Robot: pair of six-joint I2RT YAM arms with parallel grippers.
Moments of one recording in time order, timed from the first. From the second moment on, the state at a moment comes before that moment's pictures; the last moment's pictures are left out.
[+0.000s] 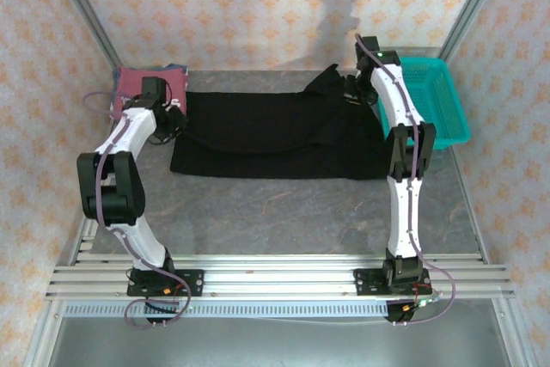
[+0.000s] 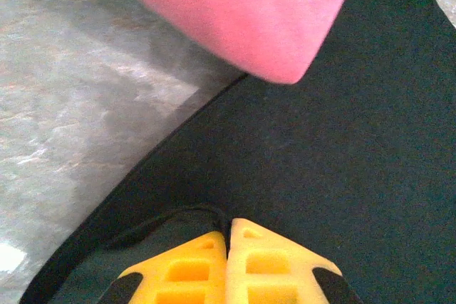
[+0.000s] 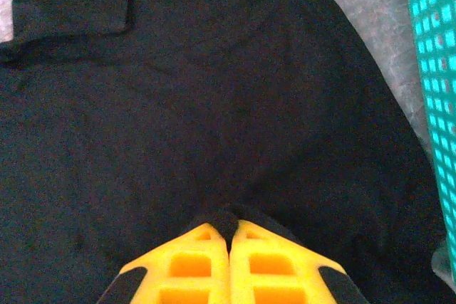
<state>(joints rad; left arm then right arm) 0.11 1.80 1.39 -0.68 0.09 -0.67 0.11 2.39 2.43 -1.24 -0.02 0.35</state>
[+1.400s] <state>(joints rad) 0.12 1.73 0.98 -0.47 0.08 -0.72 0.00 1.71 1.04 -0.70 -0.06 0.61</state>
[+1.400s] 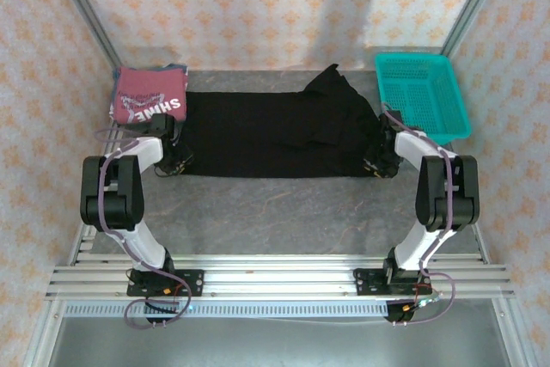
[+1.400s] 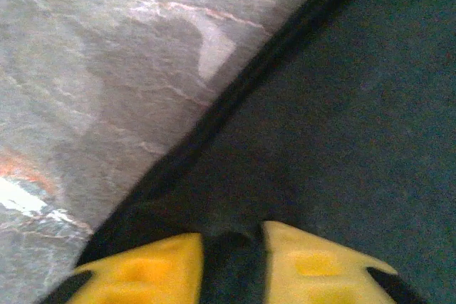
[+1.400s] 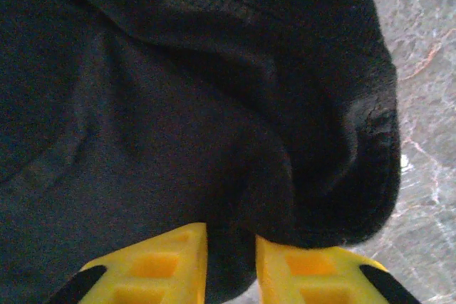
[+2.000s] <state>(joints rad) 0.17 1.46 0.72 -0.59 0.06 -0.71 0.00 1.23 0.63 -0.78 -0.04 0.78</state>
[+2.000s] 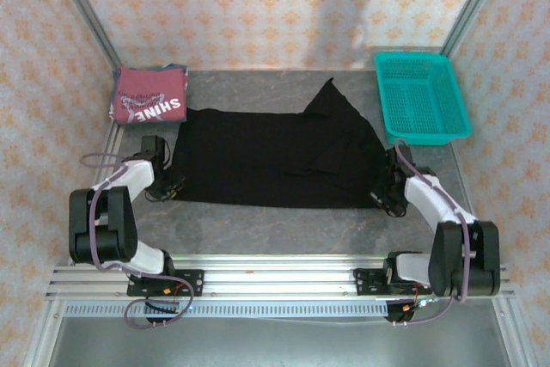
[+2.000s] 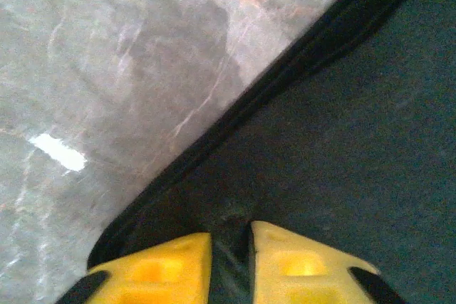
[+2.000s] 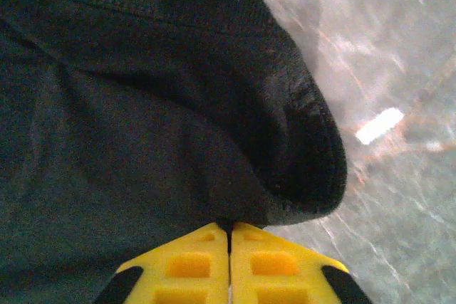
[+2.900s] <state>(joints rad) -0.39 1.13 1.06 -0.69 -0.16 -0.56 0.18 1.61 0.95 -0.57 -0.36 0.79</state>
